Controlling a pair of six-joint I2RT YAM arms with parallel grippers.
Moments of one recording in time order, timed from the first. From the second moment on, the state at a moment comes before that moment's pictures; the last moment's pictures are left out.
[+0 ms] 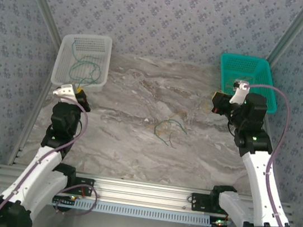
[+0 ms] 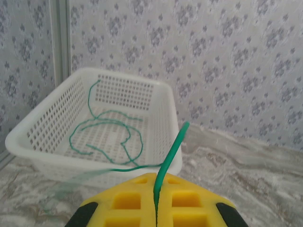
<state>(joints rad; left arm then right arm) -0.19 0.70 0.42 0.20 -0.27 -0.26 0.09 0.94 1.00 -0.38 -0.28 0.33</state>
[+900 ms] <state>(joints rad) -0.07 1.15 1.05 0.06 -0.20 -0.18 0.05 0.93 0.97 -0.38 -0.28 0.34</state>
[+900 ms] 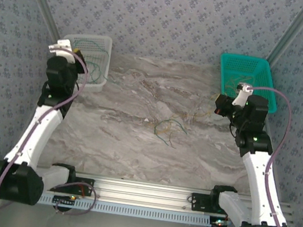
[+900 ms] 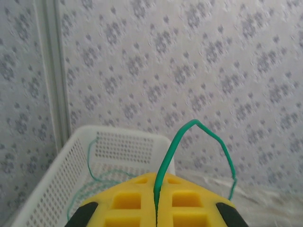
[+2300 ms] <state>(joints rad) 0.05 2.49 2.31 -0.87 -0.25 -0.10 0.07 0.90 0.95 -0.38 -0.28 0.34</state>
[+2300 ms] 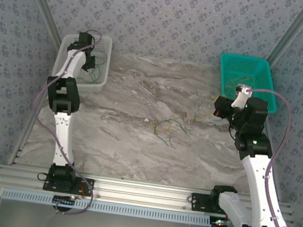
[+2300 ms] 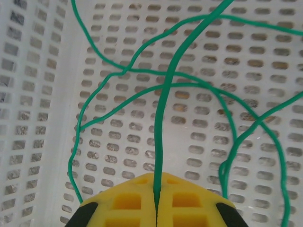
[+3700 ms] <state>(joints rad) -0.19 1.53 1.46 -0.55 -0.31 -0.21 0.15 1.27 0.95 -0.49 -0.02 0.31</state>
